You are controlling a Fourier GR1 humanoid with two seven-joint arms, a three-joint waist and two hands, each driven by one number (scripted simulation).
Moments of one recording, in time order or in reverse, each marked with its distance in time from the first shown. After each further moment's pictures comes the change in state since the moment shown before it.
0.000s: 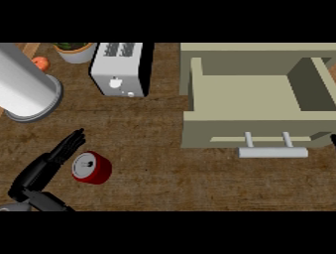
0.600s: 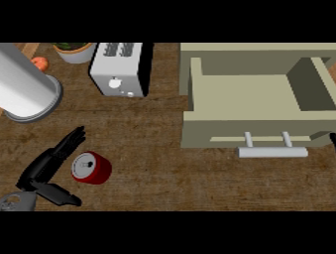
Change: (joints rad) left arm -0.132 0.039 -0.003 0.310 -0.054 0.078 -0.128; right arm -0.011 0.007 0.006 -0.011 0.015 -0.001 0.018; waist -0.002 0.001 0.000
